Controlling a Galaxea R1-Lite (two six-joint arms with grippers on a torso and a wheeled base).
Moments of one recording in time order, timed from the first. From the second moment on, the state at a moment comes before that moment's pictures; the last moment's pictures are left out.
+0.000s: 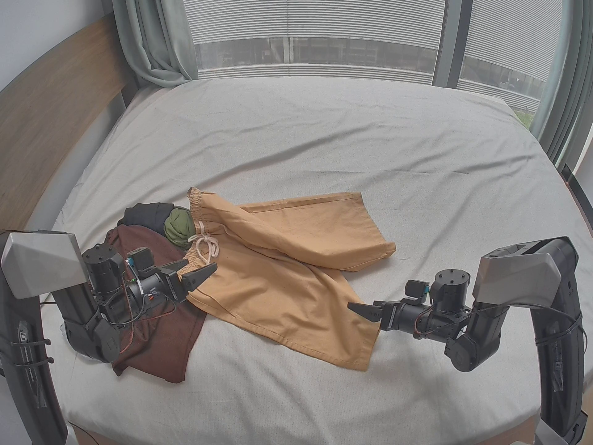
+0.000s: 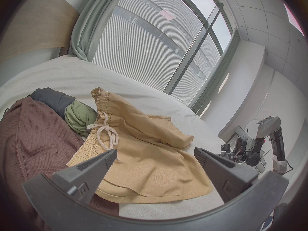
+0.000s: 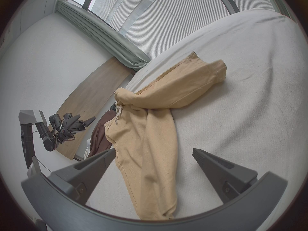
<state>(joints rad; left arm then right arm) -0.07 2.28 -0.56 -1.55 -0.57 -0.28 0.34 2.51 -0.71 -1.45 0.44 0.45</state>
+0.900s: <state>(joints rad) -0.06 2.29 -0.57 -1.55 -0.57 -0.29 0.46 2.40 -0.55 -1.36 0.45 0.42</state>
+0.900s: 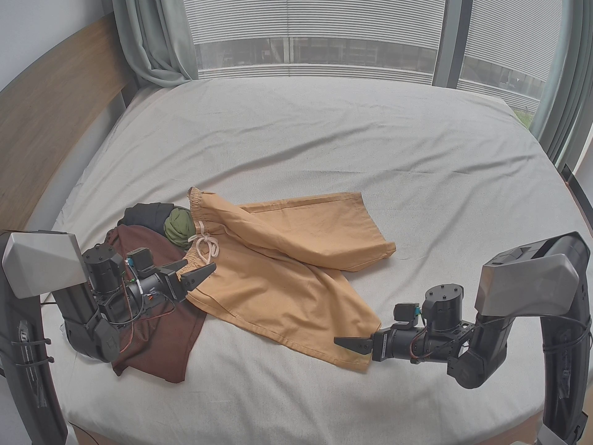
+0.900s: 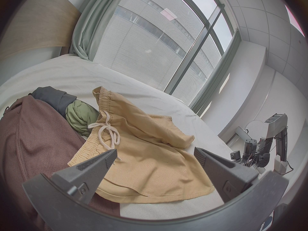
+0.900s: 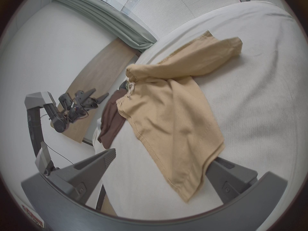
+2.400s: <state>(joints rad) -0.06 2.29 -0.59 -1.55 -0.57 -0.29 0.28 2.48 -0.82 -1.40 0.37 0.51</state>
